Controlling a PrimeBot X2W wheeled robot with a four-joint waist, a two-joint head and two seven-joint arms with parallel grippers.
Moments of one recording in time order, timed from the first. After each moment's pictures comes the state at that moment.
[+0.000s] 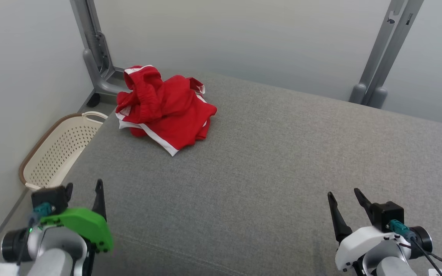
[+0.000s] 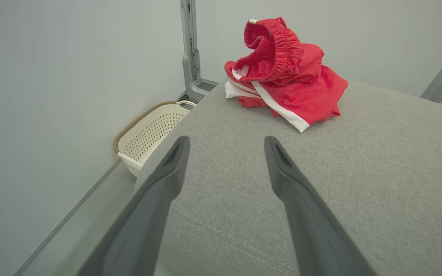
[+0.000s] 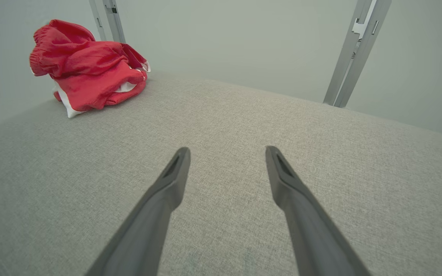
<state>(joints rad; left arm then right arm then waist) -0.13 0.33 -0.30 0.30 -0.48 0.16 0.01 -0.13 -0.05 0.03 0.51 0.07 0.13 -0.25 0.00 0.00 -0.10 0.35</state>
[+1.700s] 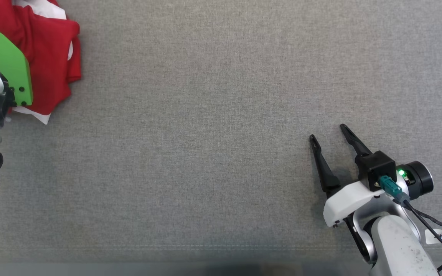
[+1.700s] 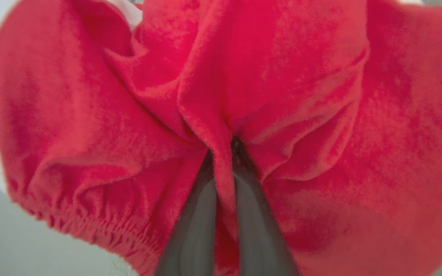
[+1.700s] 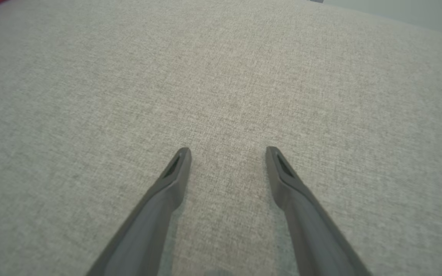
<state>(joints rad) -1.08 0.43 -0.44 0.92 -0.41 0.05 0.52 -0.19 -0.05 0.10 0.08 -0.09 0.13 -0.05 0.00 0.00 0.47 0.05</state>
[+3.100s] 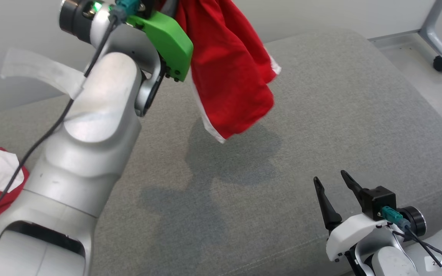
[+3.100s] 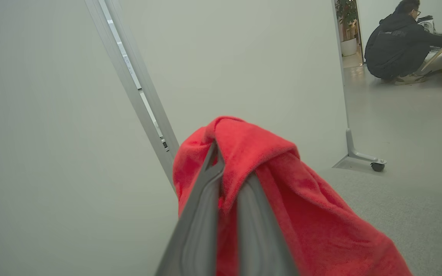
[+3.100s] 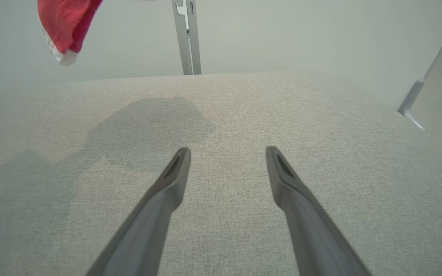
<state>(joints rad) -1.12 0.11 -0.60 0.70 -0.38 -0.03 -0.01 -0.09 -0.05 0.09 0.25 0.04 0.13 -0.11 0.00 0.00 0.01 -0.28</state>
